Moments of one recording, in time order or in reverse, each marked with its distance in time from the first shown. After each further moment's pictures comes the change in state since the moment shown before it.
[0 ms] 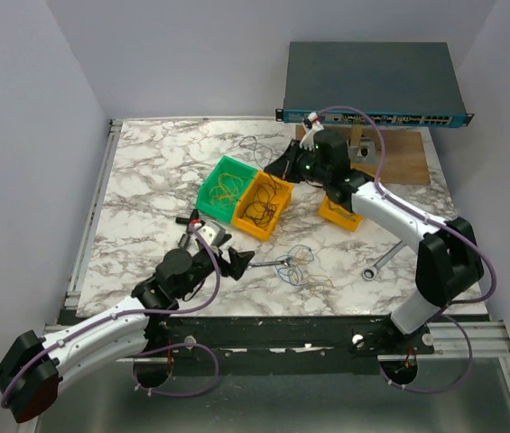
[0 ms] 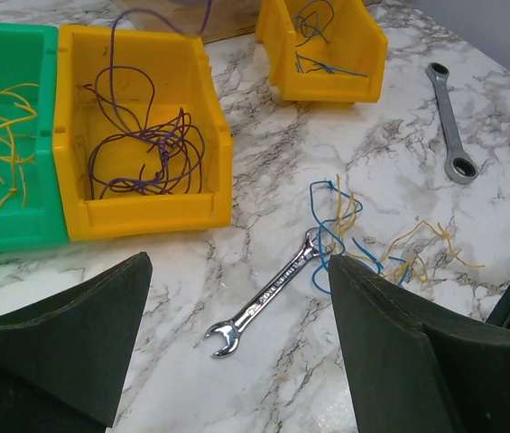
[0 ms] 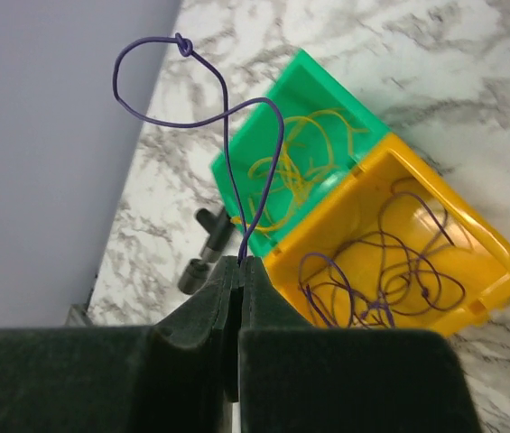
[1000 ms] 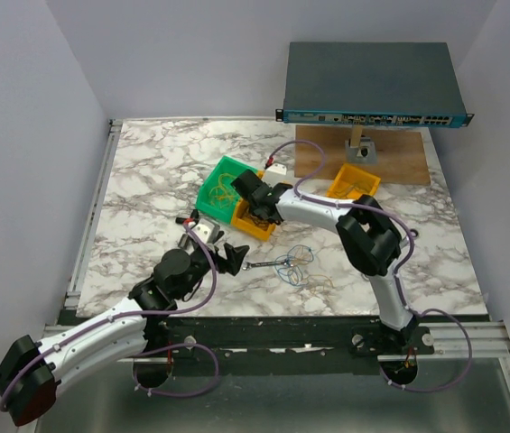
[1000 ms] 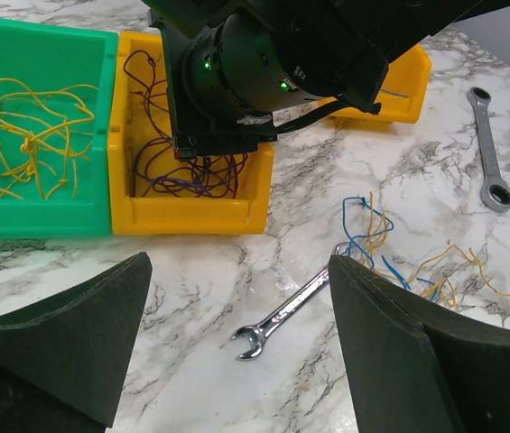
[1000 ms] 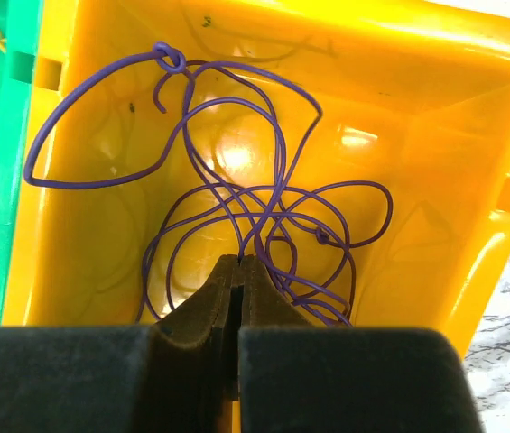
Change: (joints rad) left arm 0.000 -0.039 0.010 -0.045 -0.111 -0.012; right arm 0.303 0.500 0.291 -0.471 0.852 0.316
